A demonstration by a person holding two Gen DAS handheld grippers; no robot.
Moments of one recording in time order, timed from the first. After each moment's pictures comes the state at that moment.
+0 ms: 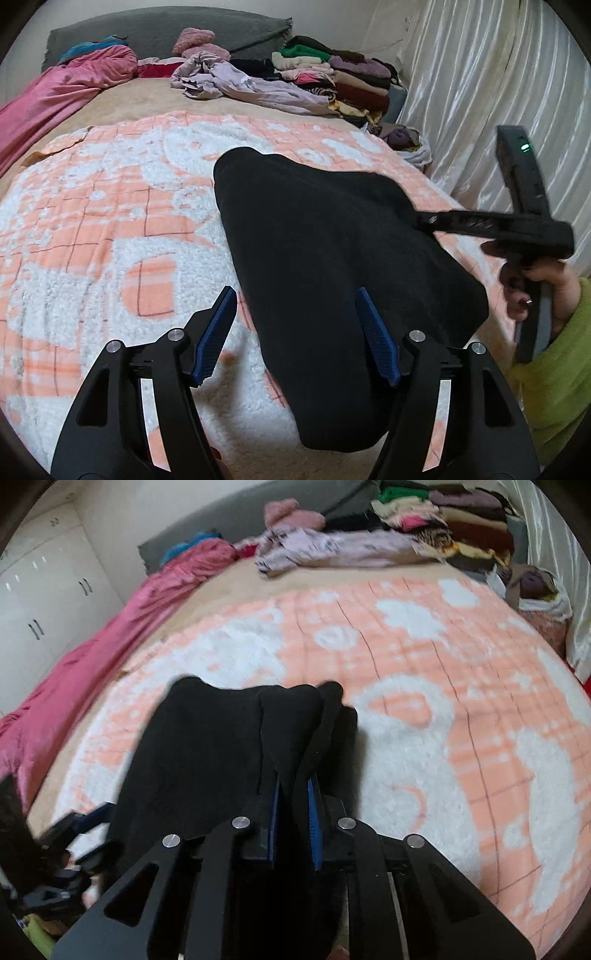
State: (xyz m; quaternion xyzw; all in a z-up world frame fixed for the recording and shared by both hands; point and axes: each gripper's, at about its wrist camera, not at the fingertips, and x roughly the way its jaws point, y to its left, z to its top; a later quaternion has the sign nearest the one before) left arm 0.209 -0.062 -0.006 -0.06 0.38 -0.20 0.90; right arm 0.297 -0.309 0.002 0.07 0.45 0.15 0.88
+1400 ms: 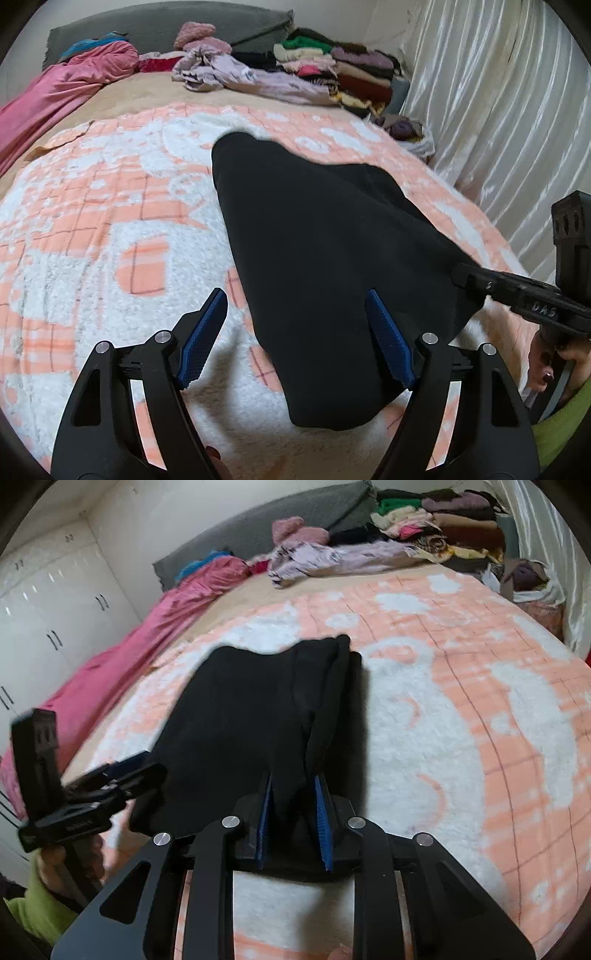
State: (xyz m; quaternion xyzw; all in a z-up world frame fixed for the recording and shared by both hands) left arm 0.197 -0.075 -0.008 -0.05 0.40 -0.19 0.90; right arm 0.189 -0.321 -0.001 0.10 0.42 0.17 0.89
